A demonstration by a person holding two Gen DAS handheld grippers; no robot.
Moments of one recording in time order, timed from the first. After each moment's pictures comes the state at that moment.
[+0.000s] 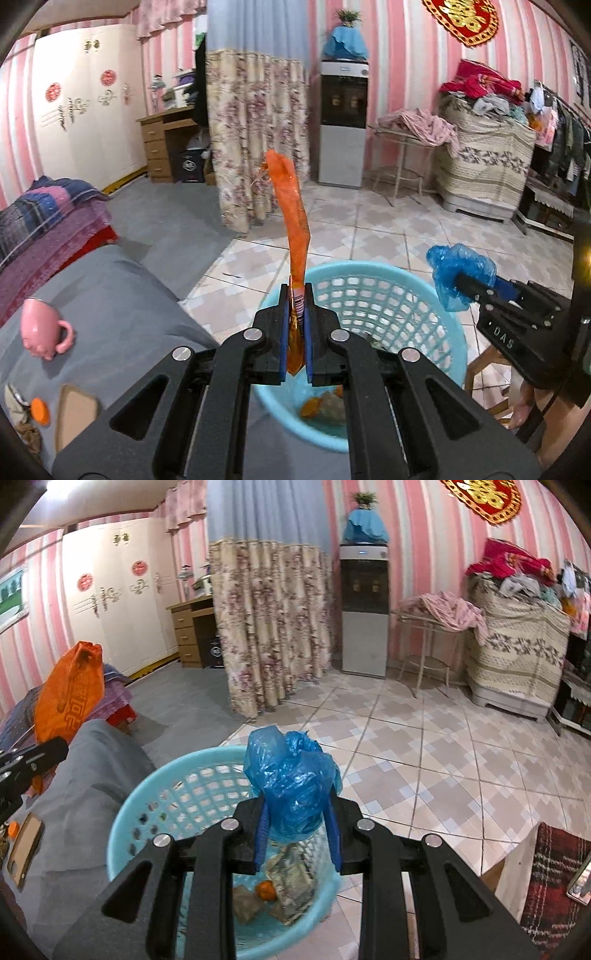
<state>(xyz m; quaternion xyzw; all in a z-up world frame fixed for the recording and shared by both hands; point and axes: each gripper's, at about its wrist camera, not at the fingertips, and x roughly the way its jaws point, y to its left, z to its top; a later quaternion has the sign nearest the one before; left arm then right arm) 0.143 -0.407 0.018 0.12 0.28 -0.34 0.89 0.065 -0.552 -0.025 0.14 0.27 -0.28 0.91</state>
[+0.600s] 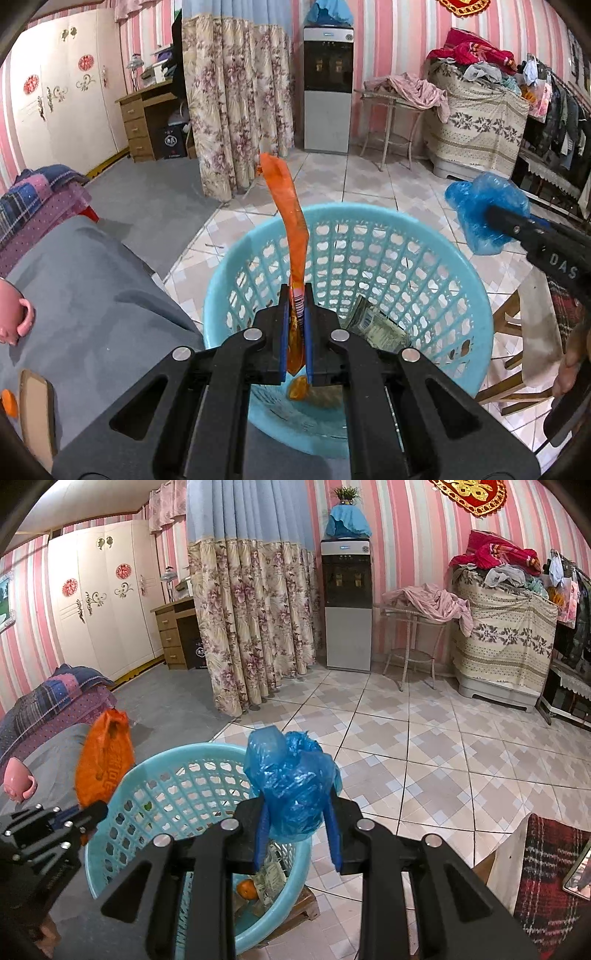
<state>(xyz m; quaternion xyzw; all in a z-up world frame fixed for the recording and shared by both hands) 0.155 -0.431 -0.052 0.15 0.33 -0.36 0.86 0.057 -0.566 -0.034 0.14 0.27 -0.29 0.91</state>
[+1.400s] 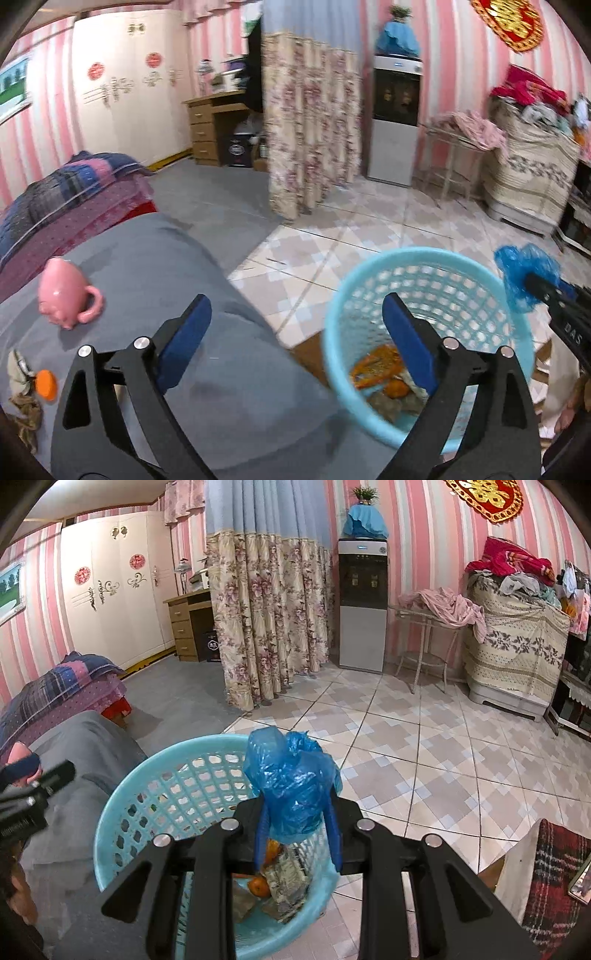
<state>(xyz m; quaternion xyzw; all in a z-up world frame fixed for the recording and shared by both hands) 0.190 -0.364 -0.014 0.10 0.30 -0.24 0.92 0.078 -0.540 -0.038 0.12 0.28 -0.27 0.91</state>
